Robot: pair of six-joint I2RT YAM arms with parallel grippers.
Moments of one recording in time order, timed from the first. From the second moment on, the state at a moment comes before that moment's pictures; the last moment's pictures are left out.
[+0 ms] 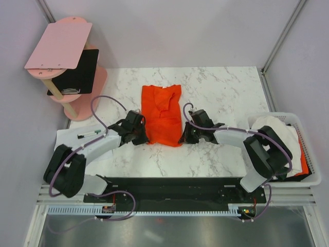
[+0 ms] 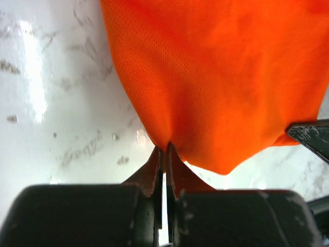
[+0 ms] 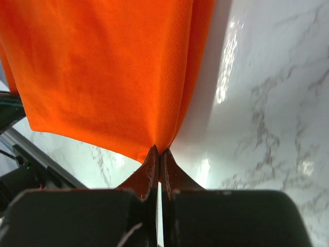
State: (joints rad) left arm -0.51 1.44 0.75 -0.32 0.02 -0.72; right arm 0.59 1.67 0.80 -0.01 -0.30 0.74
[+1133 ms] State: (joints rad) left arm -0.42 1.61 1.41 -0.68 -0.12 -0.60; right arm 0.54 1.78 1.31 -0.23 -0.06 0.49
